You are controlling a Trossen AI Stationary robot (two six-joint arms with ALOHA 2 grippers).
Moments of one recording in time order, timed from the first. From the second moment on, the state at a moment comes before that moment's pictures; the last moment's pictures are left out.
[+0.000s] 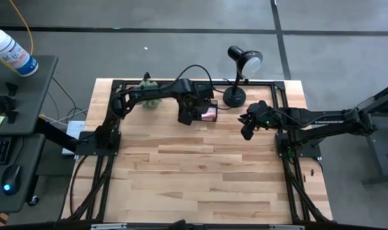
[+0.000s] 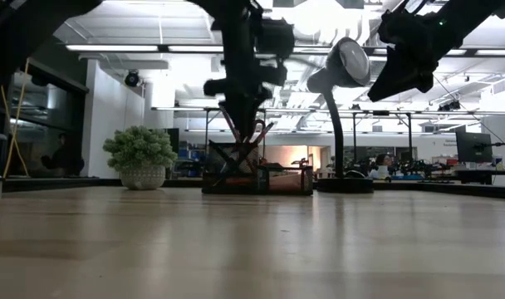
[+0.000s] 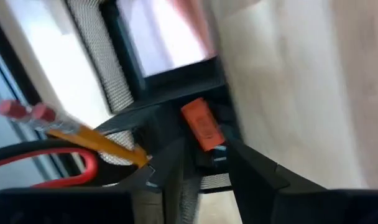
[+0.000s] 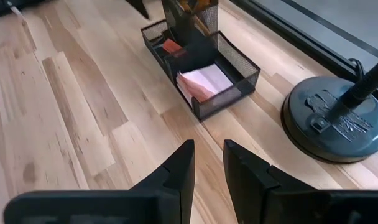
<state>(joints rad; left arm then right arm) 0.40 2.15 1.95 -1.20 -0.15 0.68 -0.07 0.87 0.65 -0.49 0.33 0.43</state>
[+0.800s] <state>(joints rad) 0.28 1.68 1.47 -0.57 0.00 0.26 -0.07 0.87 0.65 -0.50 0.28 0.43</state>
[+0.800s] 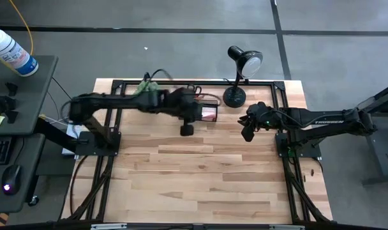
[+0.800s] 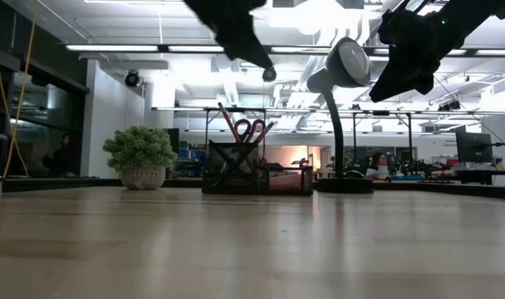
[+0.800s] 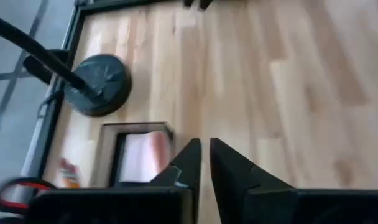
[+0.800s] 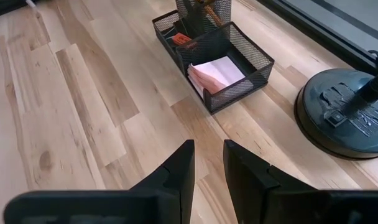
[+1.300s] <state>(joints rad) 0.34 1.09 0.55 0.52 -0.03 0.13 -0.07 0.87 0.65 -0.50 0.24 0.43</state>
